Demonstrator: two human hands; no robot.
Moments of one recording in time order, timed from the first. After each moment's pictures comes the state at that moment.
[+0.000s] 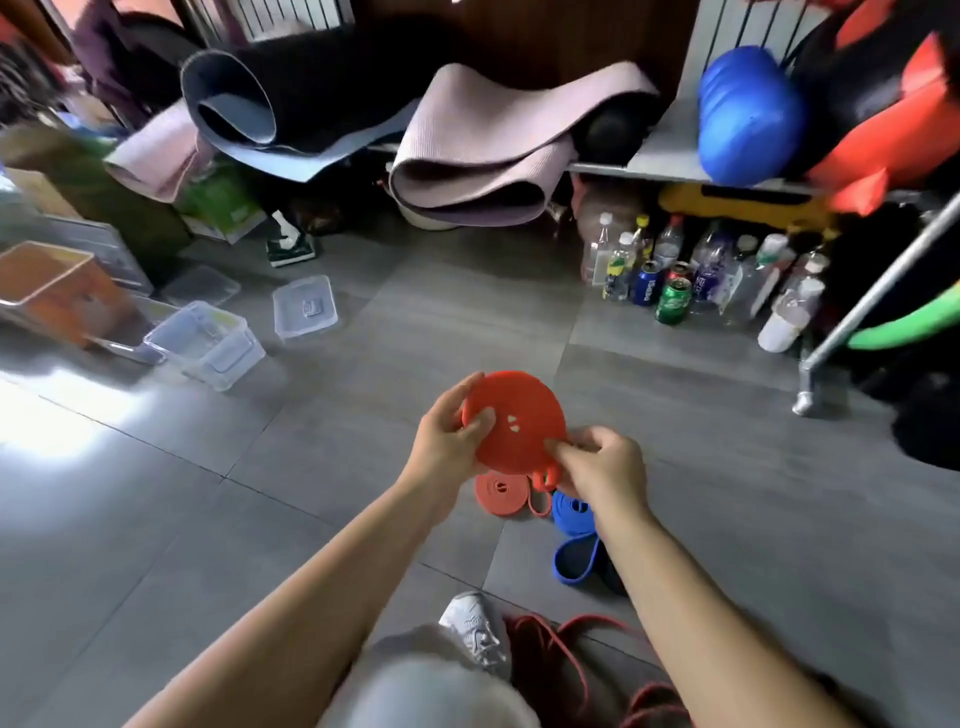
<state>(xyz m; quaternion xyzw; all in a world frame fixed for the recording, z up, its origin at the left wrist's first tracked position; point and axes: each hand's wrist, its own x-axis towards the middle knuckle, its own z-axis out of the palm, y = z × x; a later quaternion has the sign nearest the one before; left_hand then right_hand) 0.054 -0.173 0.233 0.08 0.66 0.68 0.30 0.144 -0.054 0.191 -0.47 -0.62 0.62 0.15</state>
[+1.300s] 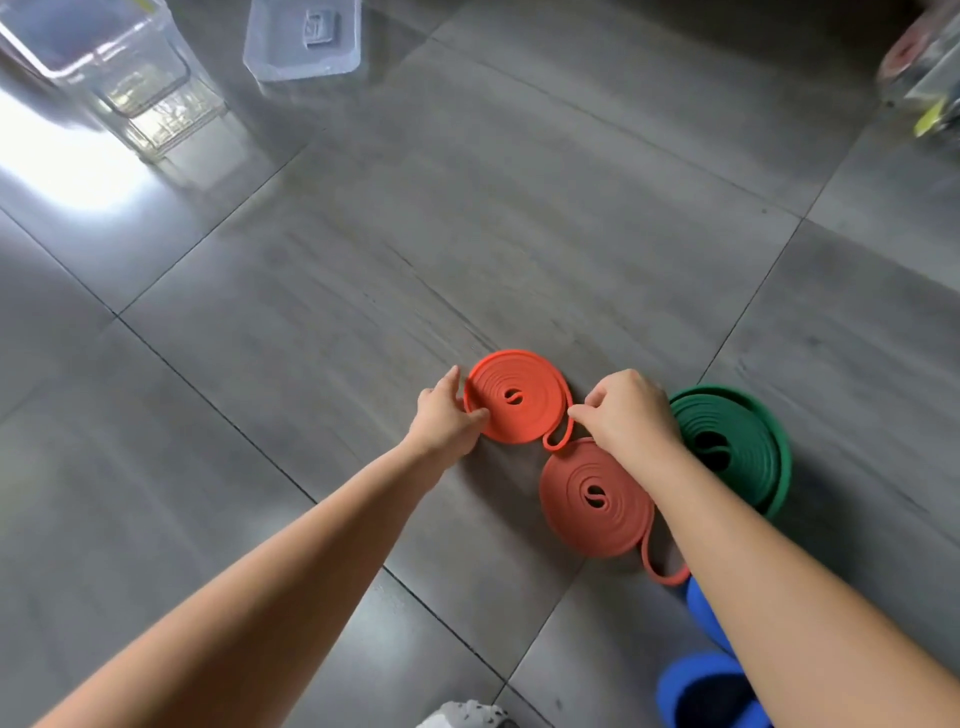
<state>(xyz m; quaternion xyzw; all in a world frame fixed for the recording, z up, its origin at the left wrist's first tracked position) -0.153 -0.165 -0.151 -0.09 0.84 0.40 0.34 -0.098 0.010 -0.134 -0.32 -0.89 0.27 -0.19</state>
